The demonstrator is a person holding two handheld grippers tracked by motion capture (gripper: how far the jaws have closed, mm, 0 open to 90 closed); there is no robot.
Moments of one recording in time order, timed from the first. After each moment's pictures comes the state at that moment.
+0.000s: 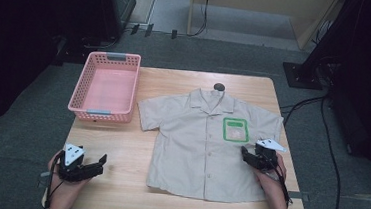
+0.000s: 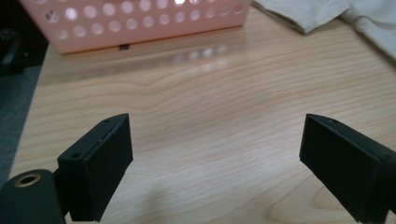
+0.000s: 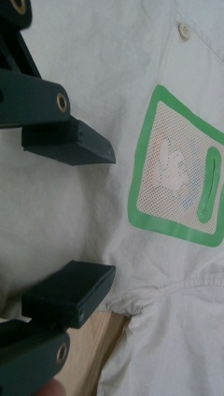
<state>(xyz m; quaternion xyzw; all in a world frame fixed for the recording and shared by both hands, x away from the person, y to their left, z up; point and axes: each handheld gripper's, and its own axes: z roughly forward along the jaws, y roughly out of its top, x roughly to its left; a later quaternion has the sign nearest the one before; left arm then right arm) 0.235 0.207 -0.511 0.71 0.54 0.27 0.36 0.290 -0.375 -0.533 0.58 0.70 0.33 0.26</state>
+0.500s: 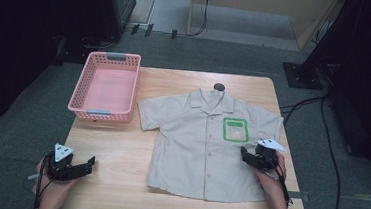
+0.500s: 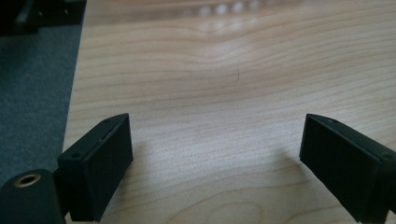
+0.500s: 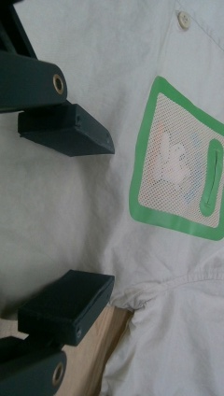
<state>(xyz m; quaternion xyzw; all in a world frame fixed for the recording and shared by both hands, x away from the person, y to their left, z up) 0.241 0.239 -0.527 0.71 0.58 0.24 0.32 0.290 -0.375 -0.533 0.59 0.69 0.32 0.26</state>
